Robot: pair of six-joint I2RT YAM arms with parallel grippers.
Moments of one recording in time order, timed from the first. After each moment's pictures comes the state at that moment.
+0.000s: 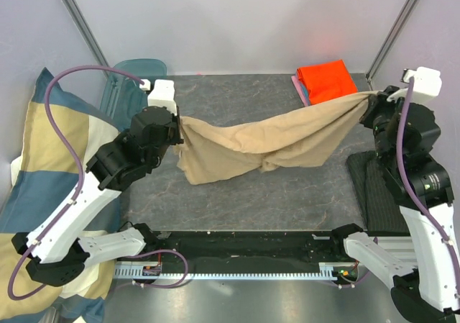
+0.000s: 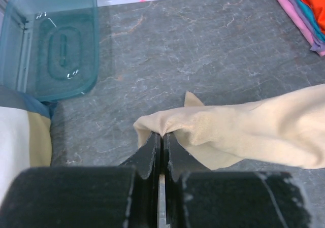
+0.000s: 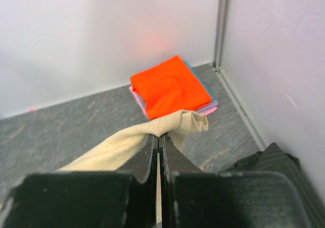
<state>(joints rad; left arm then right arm) -0.80 1.05 1.42 -0.80 -0.65 -0.27 0.29 0.89 1.46 -0.66 0.51 0.20</state>
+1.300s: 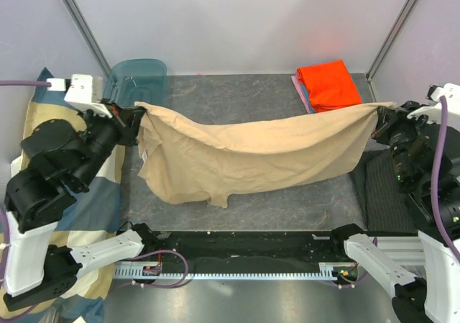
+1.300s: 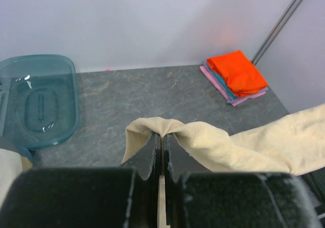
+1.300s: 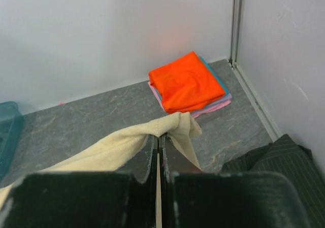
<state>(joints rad) -0.79 0.91 1.78 -0.92 -0.49 -0.22 0.29 0.80 1.58 -0.83 0.45 0.26</state>
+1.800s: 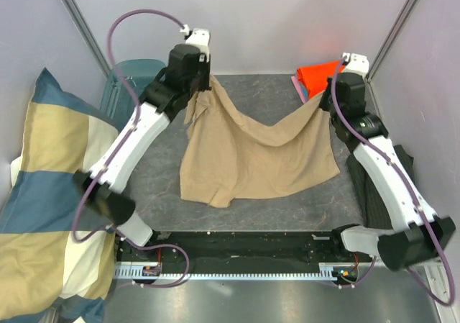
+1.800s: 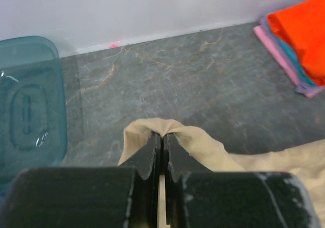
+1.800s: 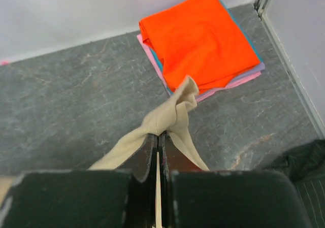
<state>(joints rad) -0.56 1.50 1.73 -0.56 -0.34 -0.12 0.28 1.18 1.29 -0.45 0.43 0.29</state>
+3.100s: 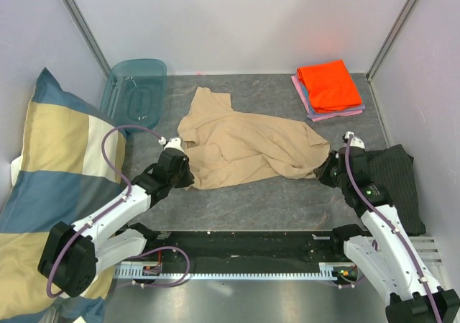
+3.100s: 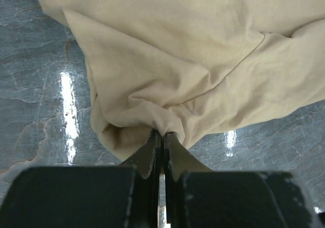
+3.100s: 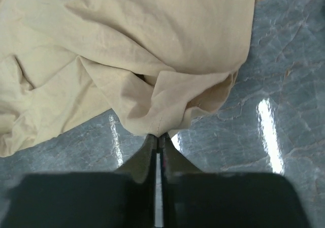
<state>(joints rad) -0.51 1.02 0.51 -0.28 -0.14 -0.57 0.21 0.70 0.61 -0.61 0.03 0.57</state>
